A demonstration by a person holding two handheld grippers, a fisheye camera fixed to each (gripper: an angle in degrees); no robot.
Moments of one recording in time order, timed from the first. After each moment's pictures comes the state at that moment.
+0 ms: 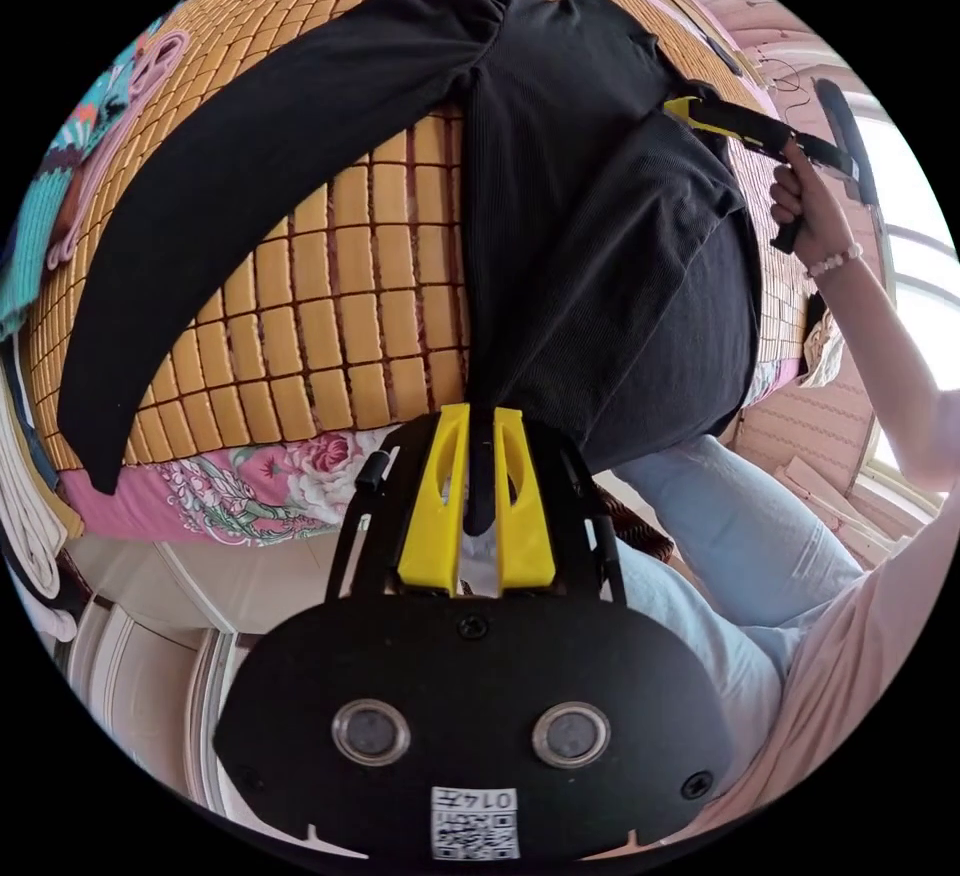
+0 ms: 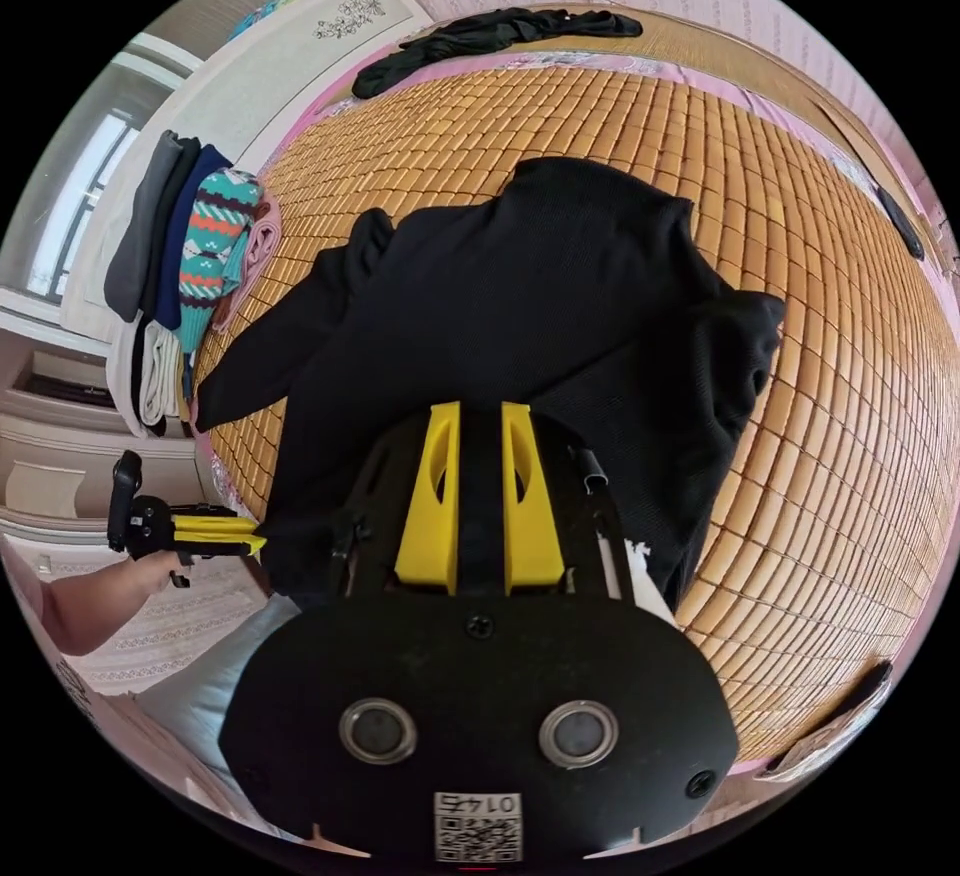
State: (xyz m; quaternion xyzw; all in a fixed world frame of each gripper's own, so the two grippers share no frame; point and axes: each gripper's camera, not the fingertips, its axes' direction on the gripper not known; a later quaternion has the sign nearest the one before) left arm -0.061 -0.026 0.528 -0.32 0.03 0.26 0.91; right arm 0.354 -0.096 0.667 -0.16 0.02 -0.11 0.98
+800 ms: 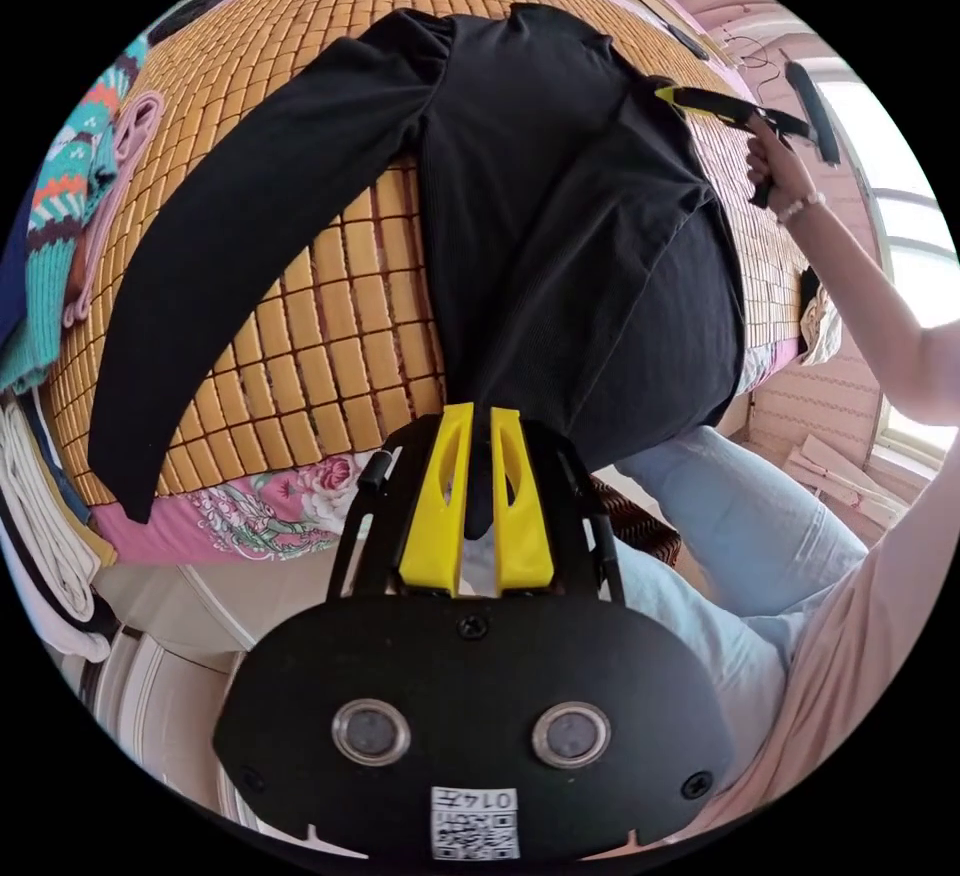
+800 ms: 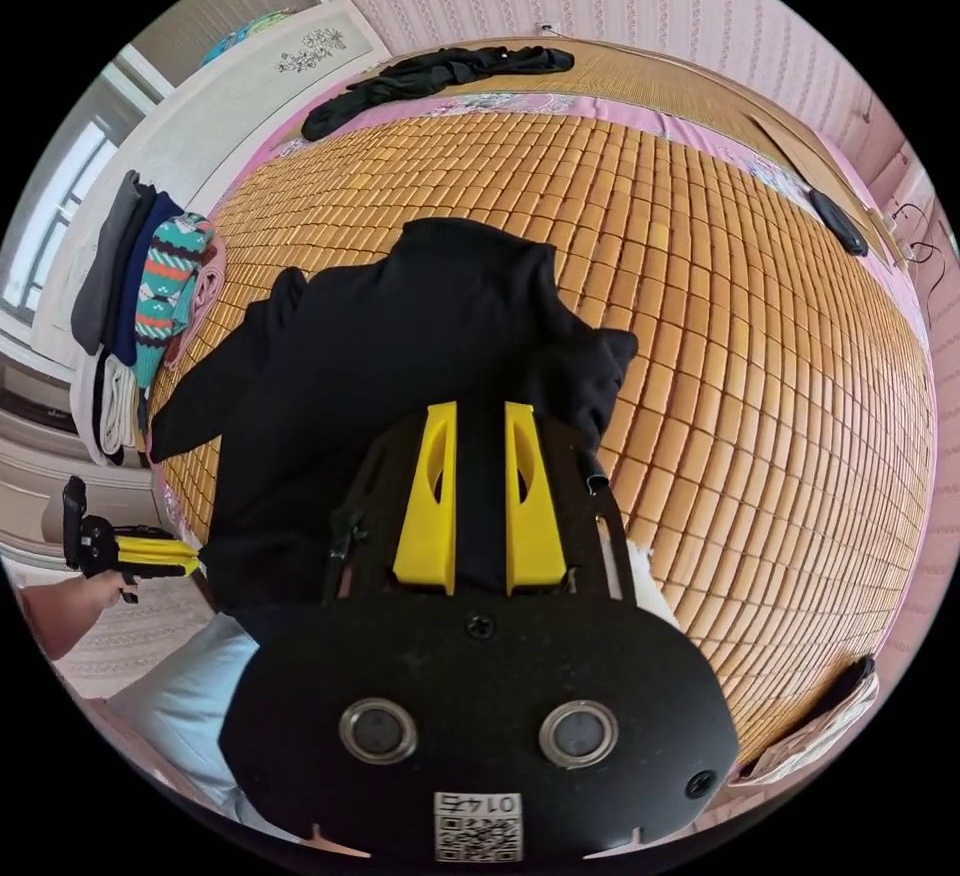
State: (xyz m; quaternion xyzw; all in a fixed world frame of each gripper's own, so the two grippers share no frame) left arm -0.062 -0.004 0.495 -0.30 0.02 0.32 0.90; right arm 0.366 -0.083 0.640 -0.10 0.08 -0.10 0.99
